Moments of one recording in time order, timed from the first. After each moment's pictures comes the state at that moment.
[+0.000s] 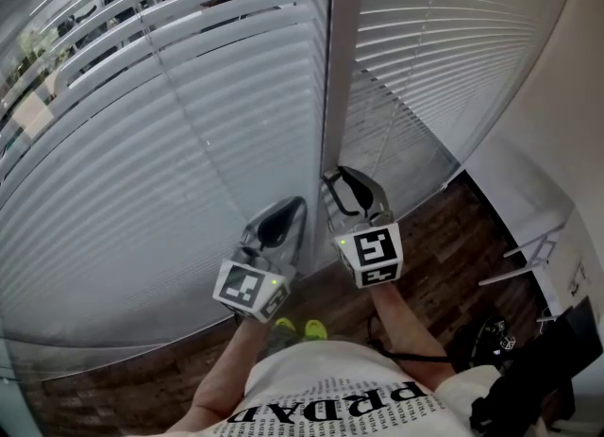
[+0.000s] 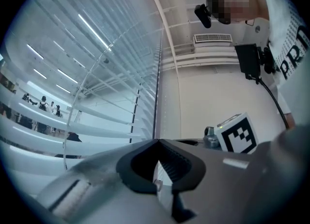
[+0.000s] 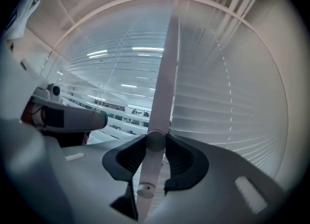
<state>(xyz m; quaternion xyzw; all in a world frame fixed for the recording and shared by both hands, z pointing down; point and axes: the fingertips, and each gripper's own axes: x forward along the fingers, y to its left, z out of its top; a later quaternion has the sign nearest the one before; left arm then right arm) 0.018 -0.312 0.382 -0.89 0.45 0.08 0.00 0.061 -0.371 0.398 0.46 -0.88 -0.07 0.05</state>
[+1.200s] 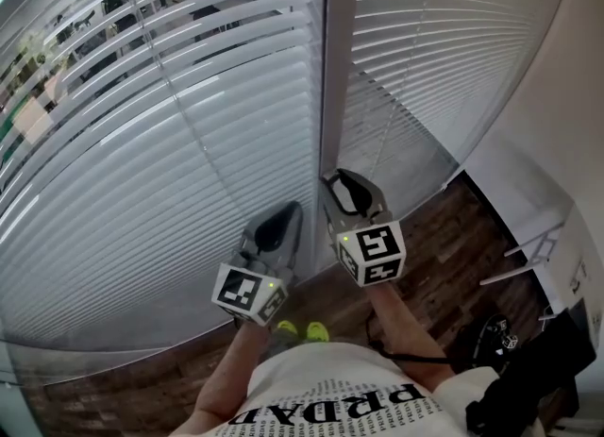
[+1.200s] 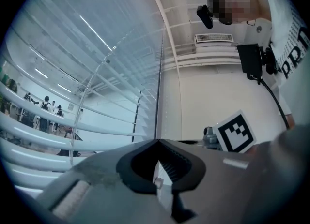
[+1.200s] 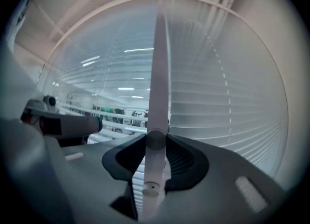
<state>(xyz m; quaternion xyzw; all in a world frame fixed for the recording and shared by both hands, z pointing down) 0.012 -0.303 0.381 -0.89 0.45 0.08 0.00 0.062 -0.368 0.394 0.46 -0.89 -0.02 0.03</state>
